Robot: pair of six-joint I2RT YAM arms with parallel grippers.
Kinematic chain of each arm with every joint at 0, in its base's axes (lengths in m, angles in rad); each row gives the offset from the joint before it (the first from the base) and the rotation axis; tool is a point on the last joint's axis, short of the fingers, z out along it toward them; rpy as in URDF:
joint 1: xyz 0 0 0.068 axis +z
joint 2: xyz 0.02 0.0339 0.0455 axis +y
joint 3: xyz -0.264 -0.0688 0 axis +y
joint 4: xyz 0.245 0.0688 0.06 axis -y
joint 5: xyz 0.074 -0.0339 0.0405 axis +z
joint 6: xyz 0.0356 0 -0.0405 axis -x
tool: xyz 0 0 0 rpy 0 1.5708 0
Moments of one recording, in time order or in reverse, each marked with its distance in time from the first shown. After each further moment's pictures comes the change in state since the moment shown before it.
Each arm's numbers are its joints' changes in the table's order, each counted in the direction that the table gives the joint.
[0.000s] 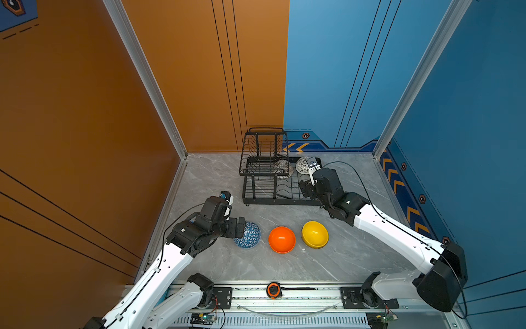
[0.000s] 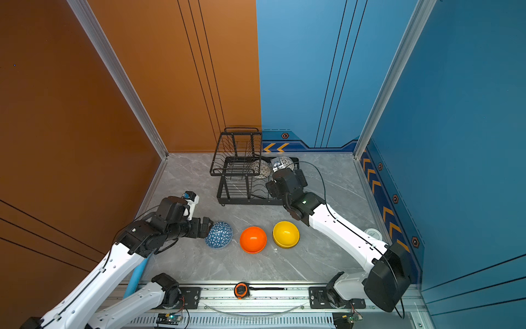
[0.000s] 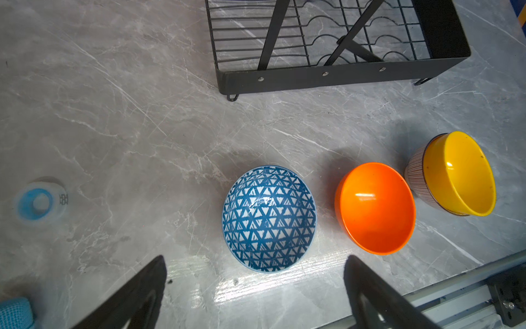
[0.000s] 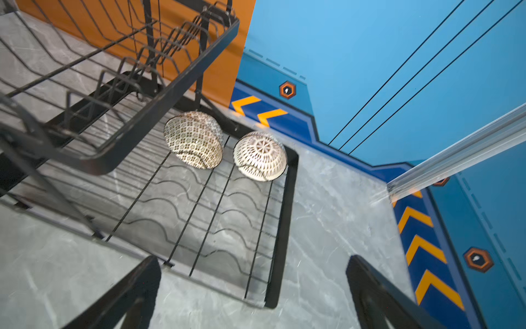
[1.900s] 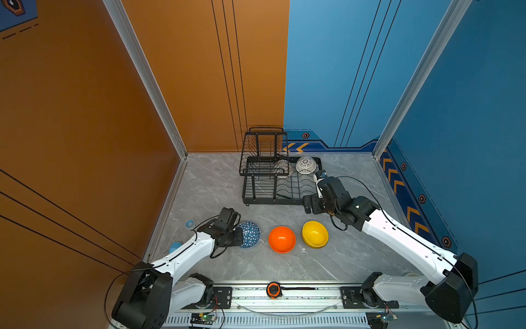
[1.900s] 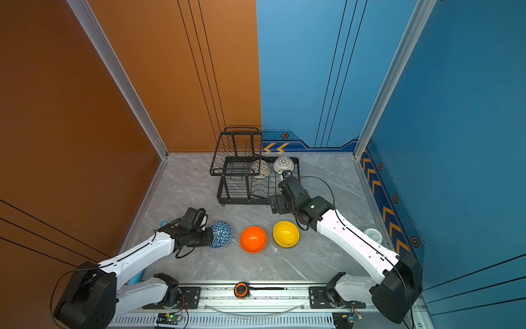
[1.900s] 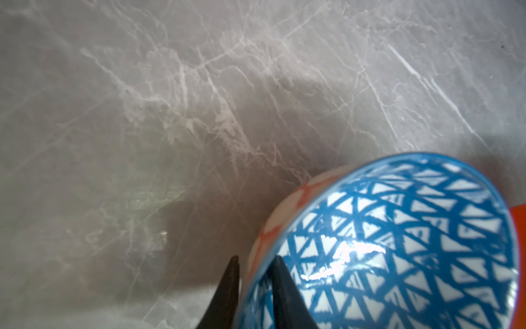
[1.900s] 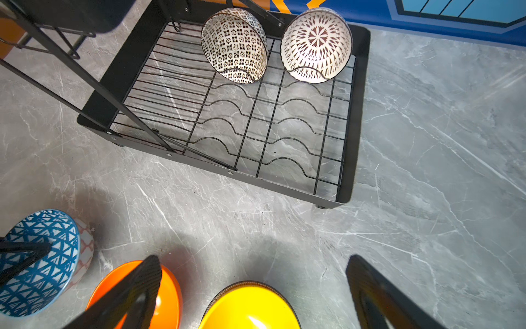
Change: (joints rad) left arm 0.100 0.301 0.397 0.467 -0.113 0.142; right arm -0.029 -0.095 0.067 -0.248 0.269 -0.333
